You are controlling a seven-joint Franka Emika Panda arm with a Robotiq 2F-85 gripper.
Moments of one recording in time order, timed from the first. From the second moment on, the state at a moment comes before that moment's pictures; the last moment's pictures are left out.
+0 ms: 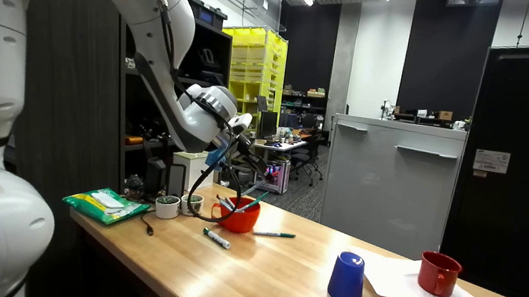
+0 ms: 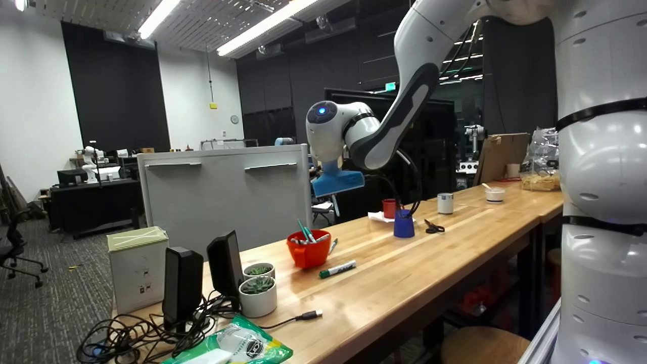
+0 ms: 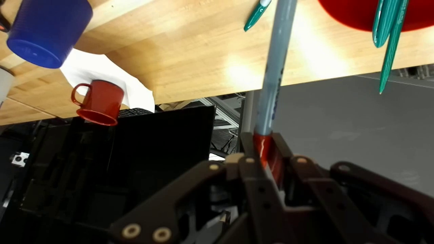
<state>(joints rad) 0.11 0.05 0.01 -2.21 -1.30 2.50 1.67</state>
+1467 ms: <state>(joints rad) 0.12 0.34 0.04 -1.97 -1.31 2.50 1.71</state>
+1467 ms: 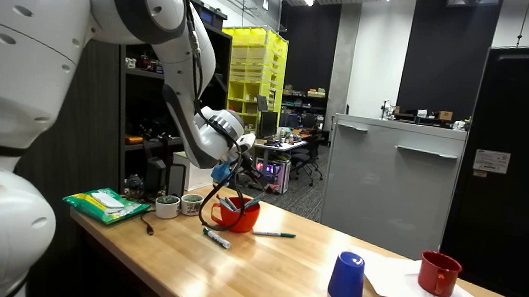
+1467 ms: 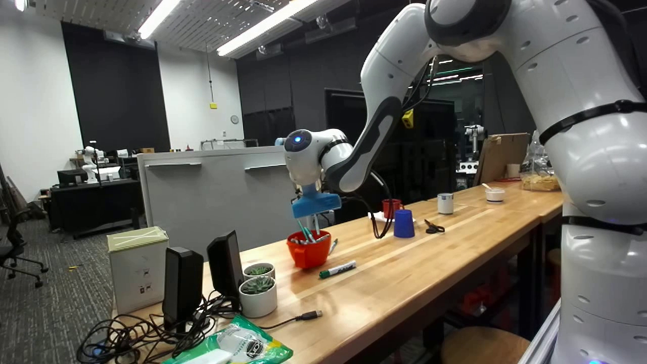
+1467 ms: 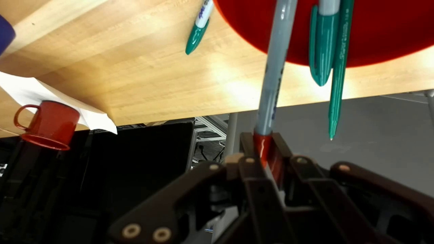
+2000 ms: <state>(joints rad) 0.12 0.42 0.04 -1.91 -1.31 2.50 1.71</state>
